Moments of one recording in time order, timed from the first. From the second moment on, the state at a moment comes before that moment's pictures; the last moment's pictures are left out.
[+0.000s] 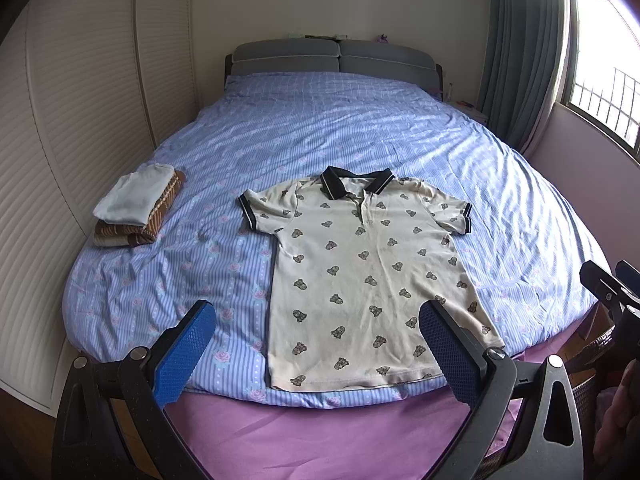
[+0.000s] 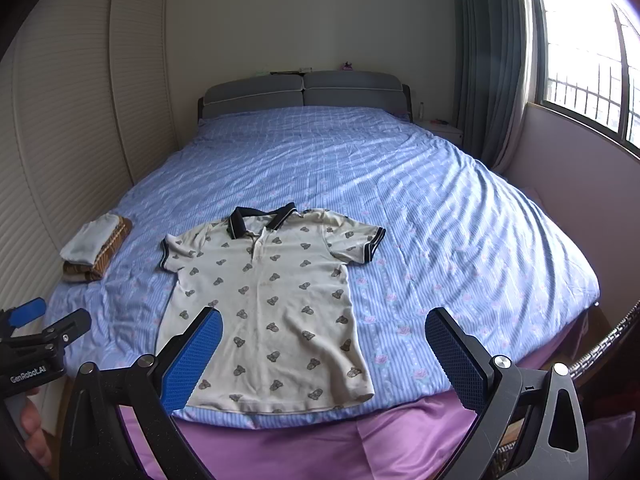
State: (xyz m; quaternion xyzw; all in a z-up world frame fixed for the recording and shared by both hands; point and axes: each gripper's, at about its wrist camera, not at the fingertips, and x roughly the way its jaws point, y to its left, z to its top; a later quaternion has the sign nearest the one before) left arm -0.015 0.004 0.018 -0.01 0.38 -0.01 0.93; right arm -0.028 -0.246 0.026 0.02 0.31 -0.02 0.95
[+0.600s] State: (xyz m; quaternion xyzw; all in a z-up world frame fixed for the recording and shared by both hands) left arm -0.016 0.004 0.015 -0.01 0.38 -0.01 0.93; right arm -0.028 -0.247 0.025 0.02 0.31 -0.01 0.95
